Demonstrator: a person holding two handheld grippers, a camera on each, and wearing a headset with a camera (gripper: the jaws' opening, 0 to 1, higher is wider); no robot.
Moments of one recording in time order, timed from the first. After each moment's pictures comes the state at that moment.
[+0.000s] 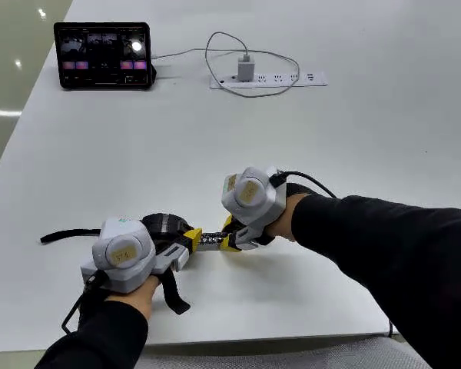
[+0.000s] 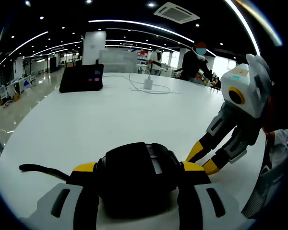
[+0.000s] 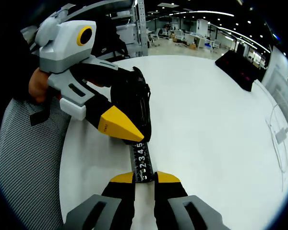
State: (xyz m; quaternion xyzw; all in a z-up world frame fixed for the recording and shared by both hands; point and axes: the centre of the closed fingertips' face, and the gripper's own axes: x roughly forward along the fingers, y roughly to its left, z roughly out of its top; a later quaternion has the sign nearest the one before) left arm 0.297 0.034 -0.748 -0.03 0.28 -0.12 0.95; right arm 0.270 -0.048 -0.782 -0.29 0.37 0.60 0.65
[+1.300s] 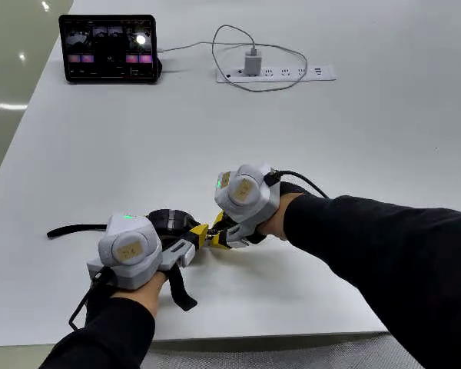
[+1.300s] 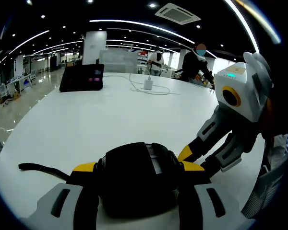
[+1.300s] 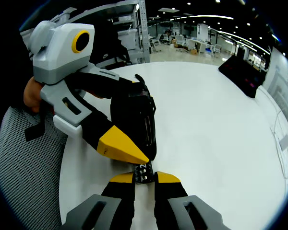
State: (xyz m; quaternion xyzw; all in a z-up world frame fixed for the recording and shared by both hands) left arm 0.297 0.034 -0.747 -0.03 0.27 -0.12 0.95; right arm 0.268 -0.023 -0.780 -0.27 0.35 0.62 0.65
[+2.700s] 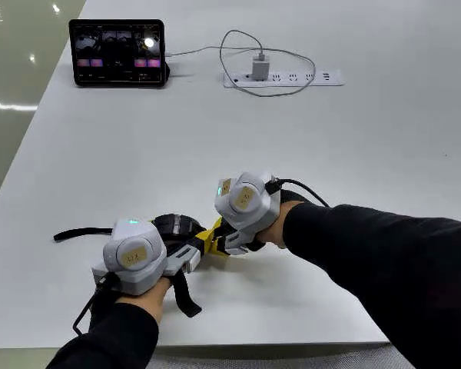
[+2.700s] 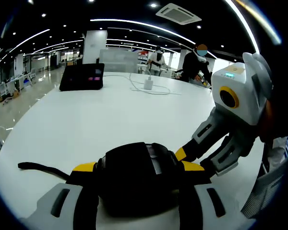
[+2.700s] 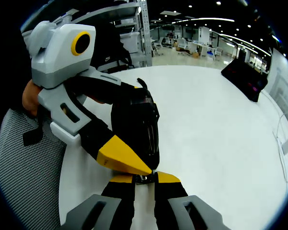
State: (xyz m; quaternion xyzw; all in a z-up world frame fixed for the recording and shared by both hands) left arm 0.297 0.034 -0.747 -0.04 0.28 -0.12 0.95; right arm 0.268 -0.009 -0.780 -0.26 0.34 0.63 0.65
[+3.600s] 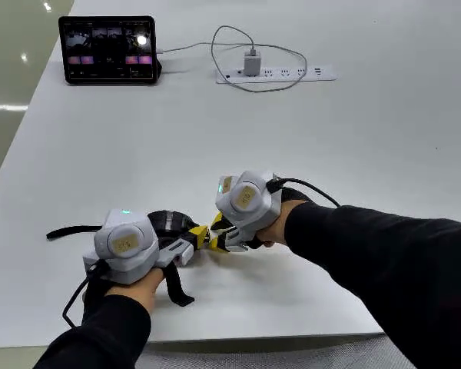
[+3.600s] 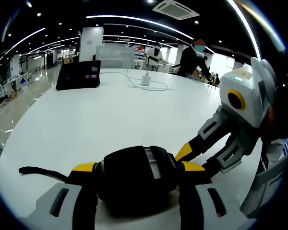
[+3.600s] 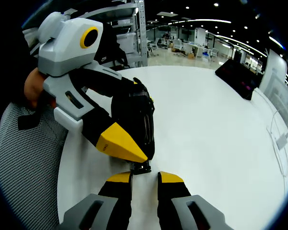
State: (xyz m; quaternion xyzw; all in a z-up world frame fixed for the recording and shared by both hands) left arm 0.297 0.034 -0.746 -0.02 0.30 -0.14 0.94; right arm 0.270 -0.025 -0.777 -0.26 0.33 0.61 0.67
